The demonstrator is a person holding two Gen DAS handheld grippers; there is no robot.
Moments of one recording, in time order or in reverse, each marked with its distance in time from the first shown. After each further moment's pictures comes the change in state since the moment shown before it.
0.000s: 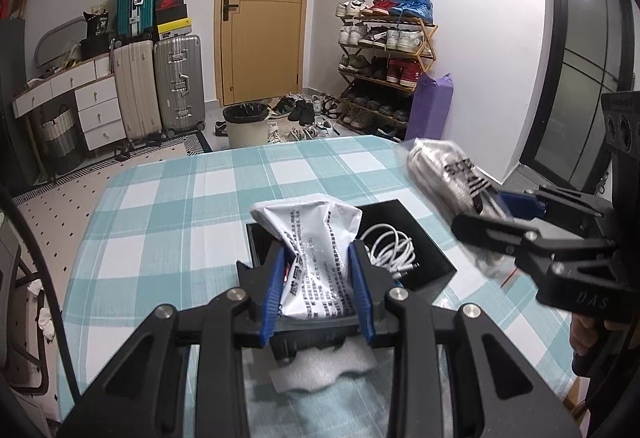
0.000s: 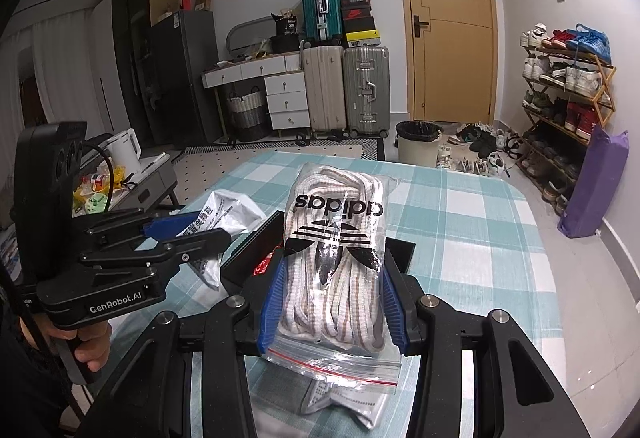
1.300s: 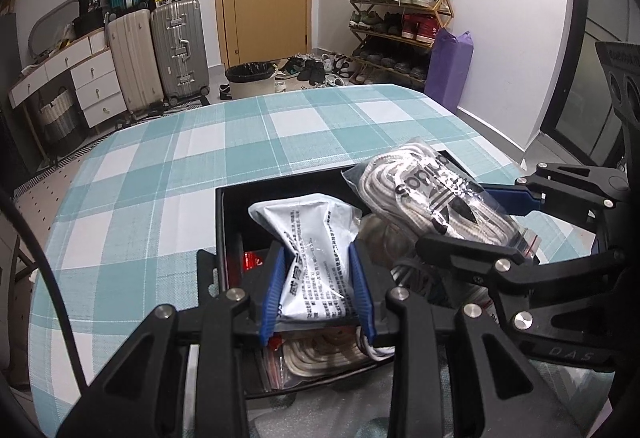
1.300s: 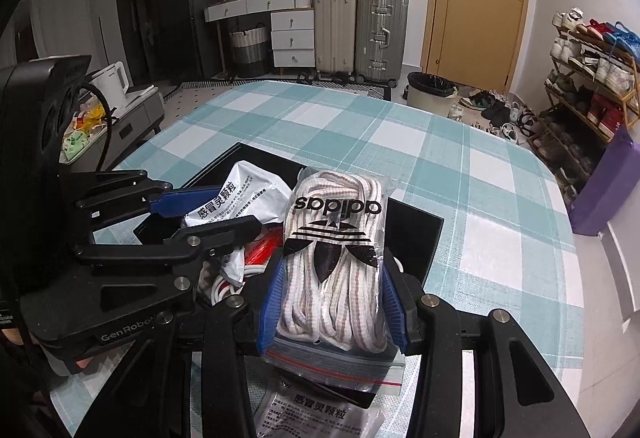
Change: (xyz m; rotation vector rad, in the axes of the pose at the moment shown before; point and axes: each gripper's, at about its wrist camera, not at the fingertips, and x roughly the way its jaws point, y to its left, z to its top) left arm 0.101 0.000 -0.017 0.010 0.145 0.046; right arm 0.114 -0.020 -0.014 -0.110 0.212 -0.010
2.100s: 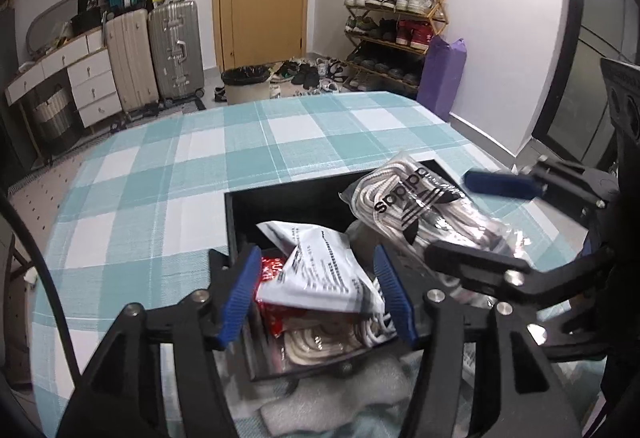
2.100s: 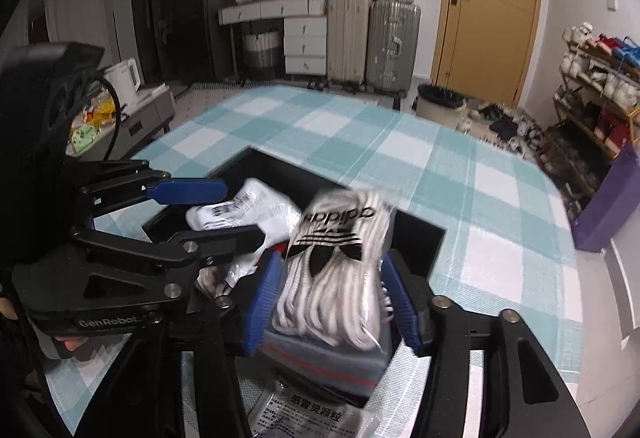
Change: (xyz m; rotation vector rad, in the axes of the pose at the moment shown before) left arm -0.021 0.010 0.001 -0.003 -0.020 -0.034; right arm -0.016 0.000 -0.002 -0.039 -0.076 0.005
